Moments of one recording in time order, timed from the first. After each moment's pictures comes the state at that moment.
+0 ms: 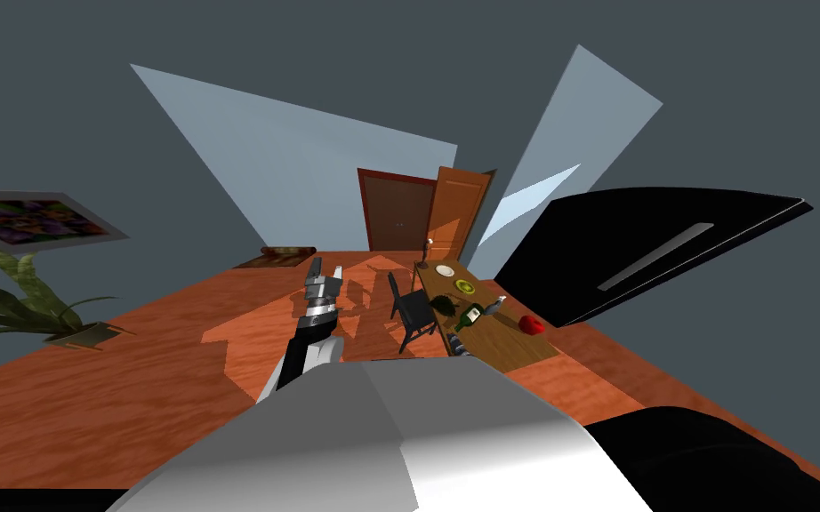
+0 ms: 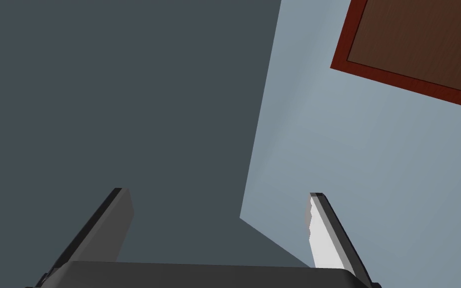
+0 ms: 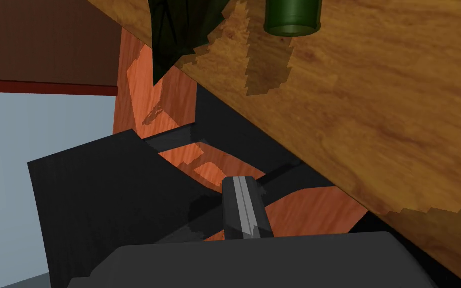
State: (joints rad) left arm 0.46 -0.04 -0.04 -2.21 0.06 -0.45 0.04; right arm 0.40 -0.41 0.22 -1.27 -2.76 0.22 -0.43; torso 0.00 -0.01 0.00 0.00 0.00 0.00
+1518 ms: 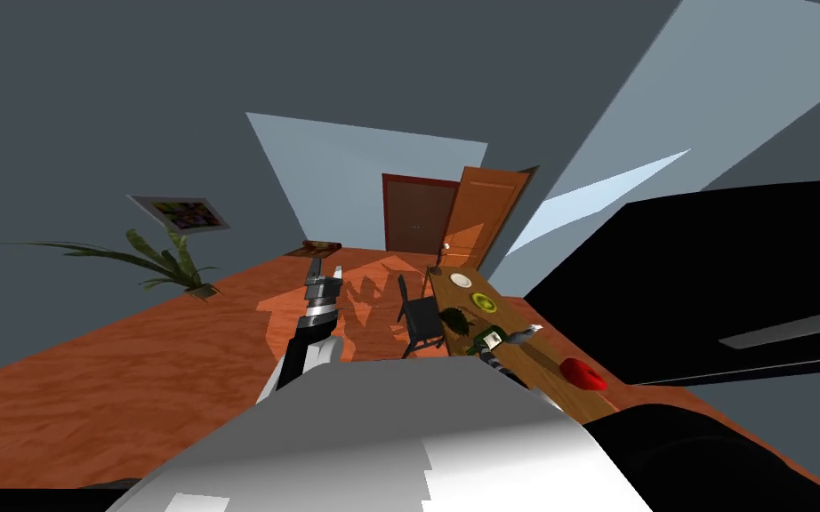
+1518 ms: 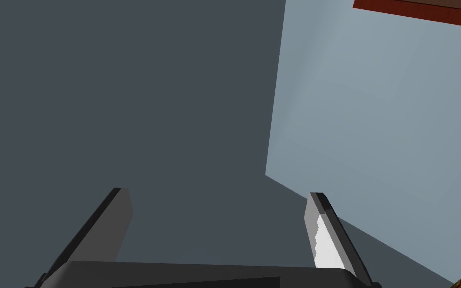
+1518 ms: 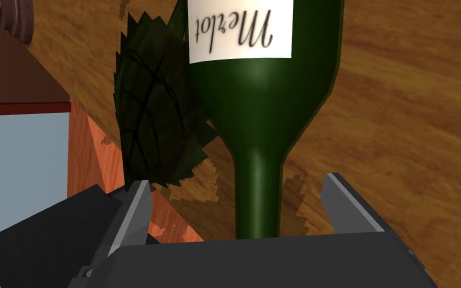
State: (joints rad) left arm 0.46 -0.04 -0.04 -2.21 0.06 -0.45 0.04; right arm 0.48 -0.69 0.21 -1.22 -3.02 0.20 -0.53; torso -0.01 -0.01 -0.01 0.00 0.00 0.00
